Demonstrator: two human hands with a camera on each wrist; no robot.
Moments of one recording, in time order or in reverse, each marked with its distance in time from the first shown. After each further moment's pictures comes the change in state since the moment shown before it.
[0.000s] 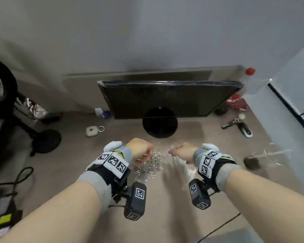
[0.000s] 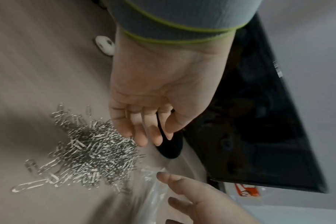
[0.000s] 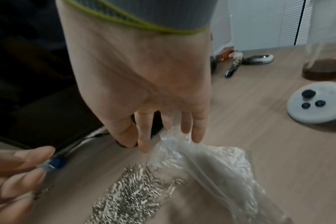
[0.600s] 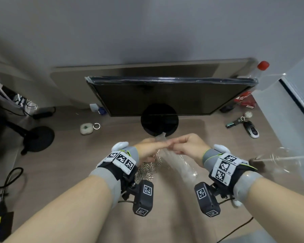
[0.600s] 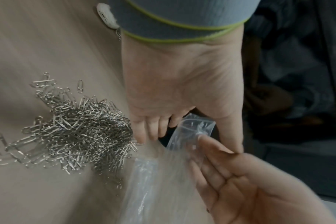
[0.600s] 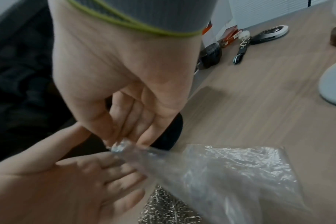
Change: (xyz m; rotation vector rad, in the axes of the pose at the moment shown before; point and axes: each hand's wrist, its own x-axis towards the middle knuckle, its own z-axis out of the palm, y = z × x) left_hand -0.021 0.032 0.007 -0.066 -0.118 0.201; right_hand -0.058 -0.035 -0.035 0.461 0.101 -0.344
